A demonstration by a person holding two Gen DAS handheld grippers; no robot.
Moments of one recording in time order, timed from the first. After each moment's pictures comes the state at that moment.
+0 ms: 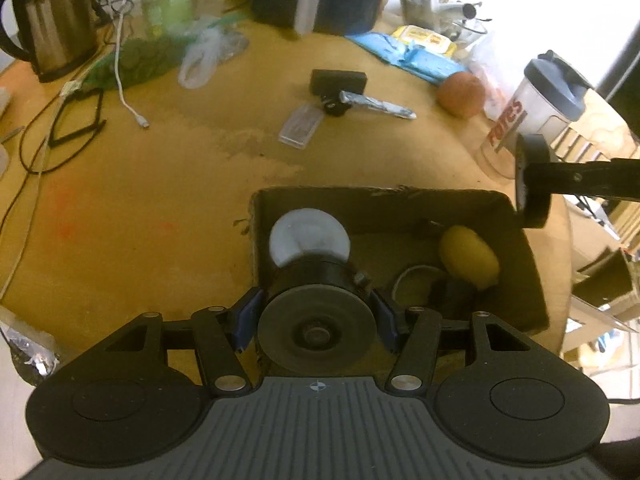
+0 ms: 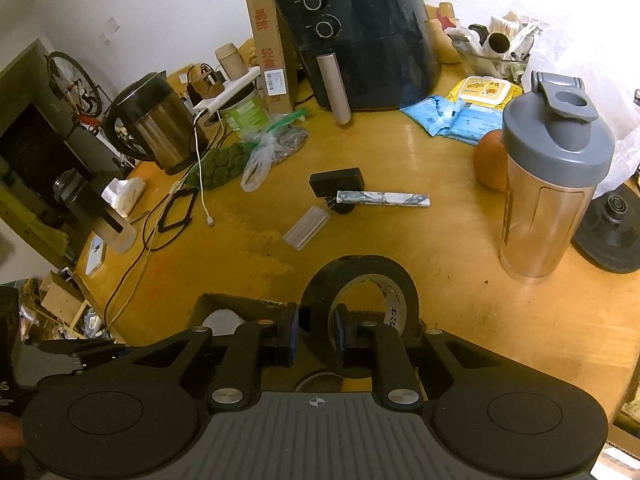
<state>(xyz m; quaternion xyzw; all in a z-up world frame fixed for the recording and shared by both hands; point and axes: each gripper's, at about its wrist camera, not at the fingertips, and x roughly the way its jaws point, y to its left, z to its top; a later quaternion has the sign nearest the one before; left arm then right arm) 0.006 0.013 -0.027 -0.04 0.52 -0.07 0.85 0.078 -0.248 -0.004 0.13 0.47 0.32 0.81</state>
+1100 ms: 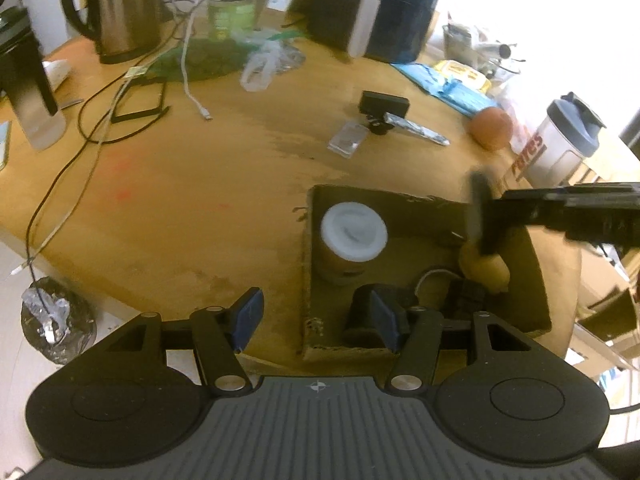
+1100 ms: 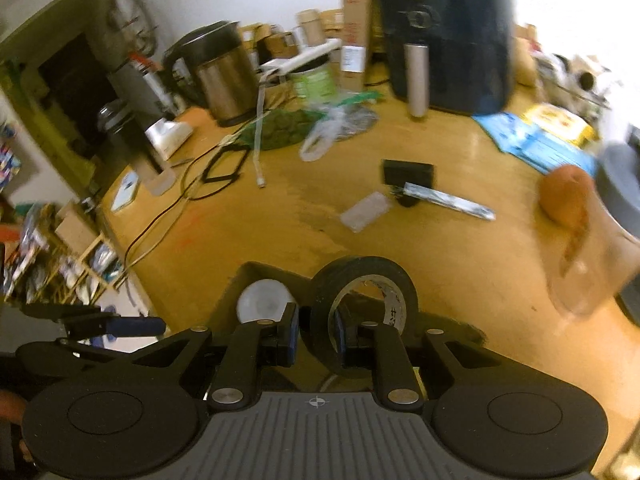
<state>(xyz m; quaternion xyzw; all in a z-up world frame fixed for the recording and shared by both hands) -0.032 0.037 -0.009 -0.09 0.49 0.00 0.87 0.058 -0.197 0.008 0.03 0.45 0.41 0.79</state>
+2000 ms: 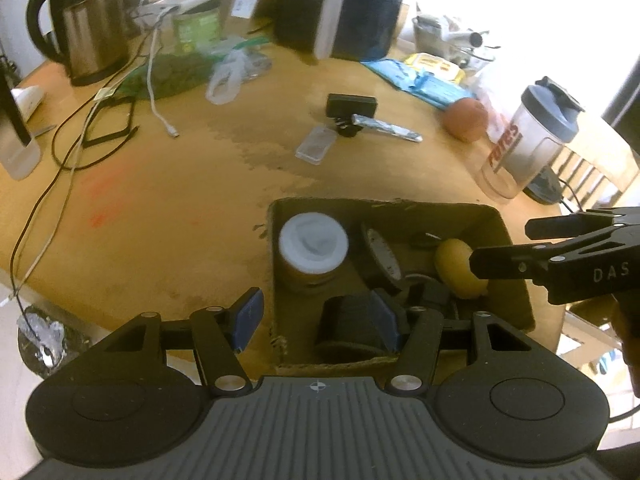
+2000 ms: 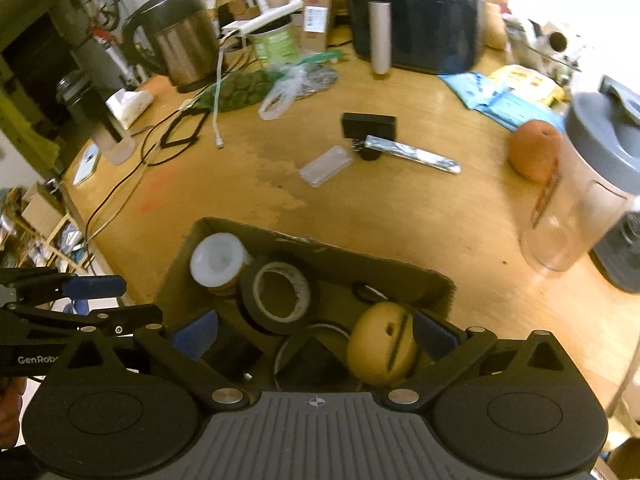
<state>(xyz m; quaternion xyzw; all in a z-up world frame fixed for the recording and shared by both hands) -0.019 0.012 -0.004 -0.05 0.49 -0.04 0.87 0.056 -0.208 -0.015 0.02 0.50 0.35 0.79</state>
